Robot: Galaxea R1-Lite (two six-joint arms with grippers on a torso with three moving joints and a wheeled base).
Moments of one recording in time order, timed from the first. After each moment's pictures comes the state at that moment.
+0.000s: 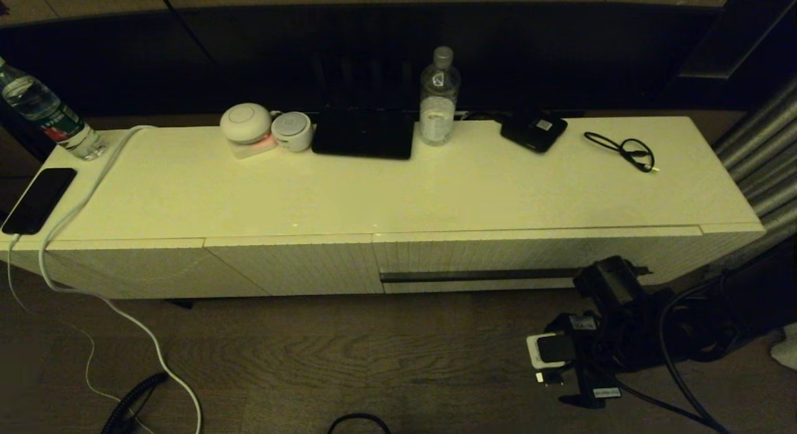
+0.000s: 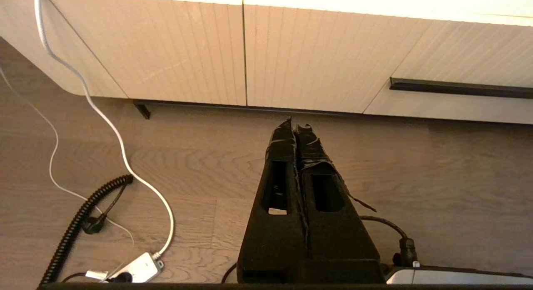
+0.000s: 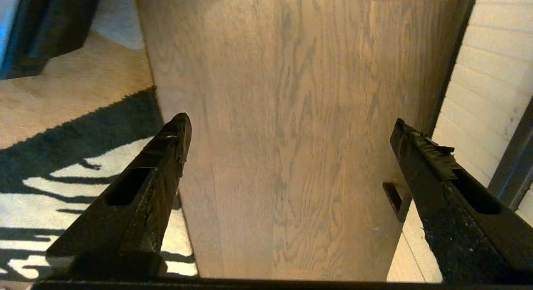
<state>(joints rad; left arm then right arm) 0.00 0.00 0.00 -0.04 0.02 -0.09 0.30 1.96 -0.84 -0.08 0.07 -1.27</state>
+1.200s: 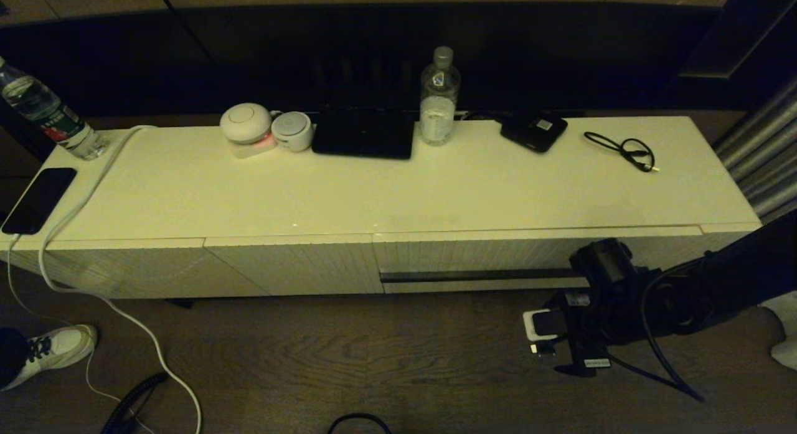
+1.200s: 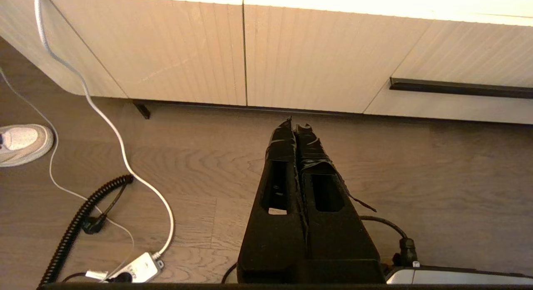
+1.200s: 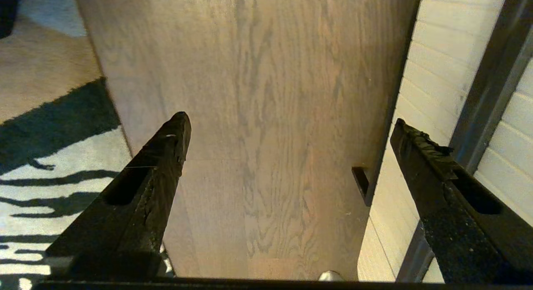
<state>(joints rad) 0.00 0.00 0.00 -0.04 0.02 -0.09 0.25 2.03 -0.97 -0.08 0.03 -1.31</state>
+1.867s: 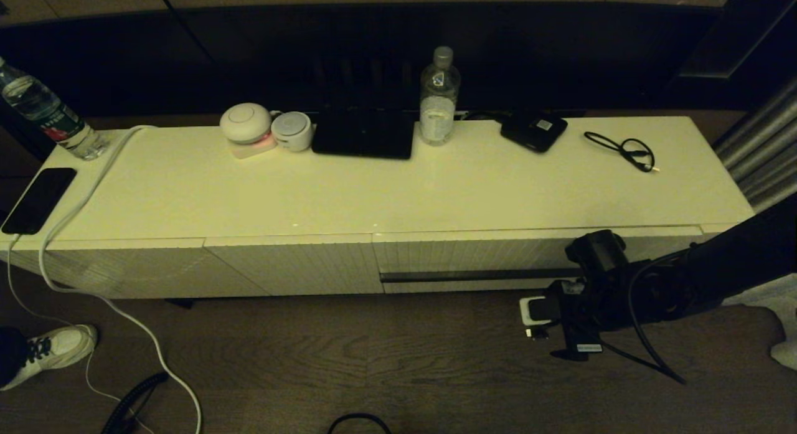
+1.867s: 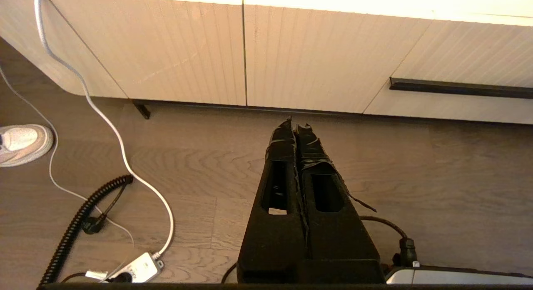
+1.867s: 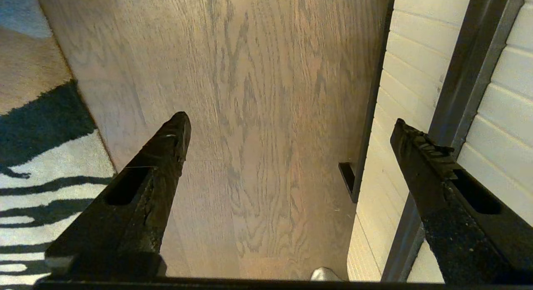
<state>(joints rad) 0.00 0.00 0.00 -0.04 0.02 -0.09 0.23 2.09 -1.06 -0.09 0.02 -1.31</state>
